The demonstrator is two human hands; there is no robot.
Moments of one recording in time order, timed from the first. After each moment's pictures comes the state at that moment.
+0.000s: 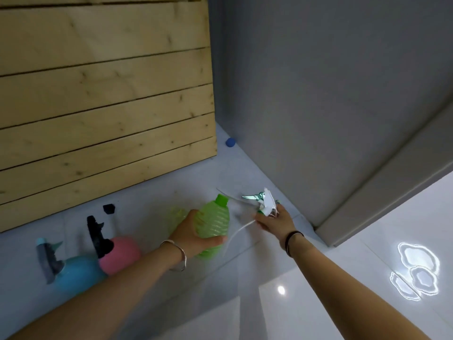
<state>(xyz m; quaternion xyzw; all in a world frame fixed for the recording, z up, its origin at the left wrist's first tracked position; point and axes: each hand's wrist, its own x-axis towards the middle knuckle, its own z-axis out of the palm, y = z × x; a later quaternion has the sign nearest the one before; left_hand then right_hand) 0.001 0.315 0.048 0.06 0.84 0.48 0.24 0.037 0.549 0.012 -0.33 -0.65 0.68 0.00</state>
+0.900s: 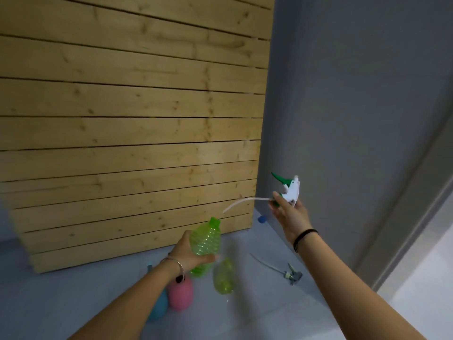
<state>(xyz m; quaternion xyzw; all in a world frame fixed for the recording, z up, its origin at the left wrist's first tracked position) 0.063 0.155 0.229 0.03 0.84 0.53 0.11 0.070 0.408 0.313 -0.15 -0.54 0.82 0.15</state>
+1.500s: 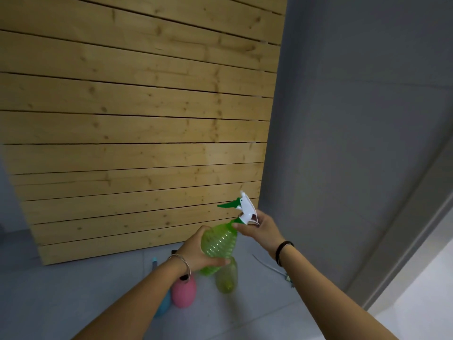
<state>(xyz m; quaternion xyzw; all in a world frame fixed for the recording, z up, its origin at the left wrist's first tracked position) 0.075 0.153 0.241 0.11 0.85 0.51 0.10 0.083 0.348 0.291 0.01 -0.76 0.65 0.03</state>
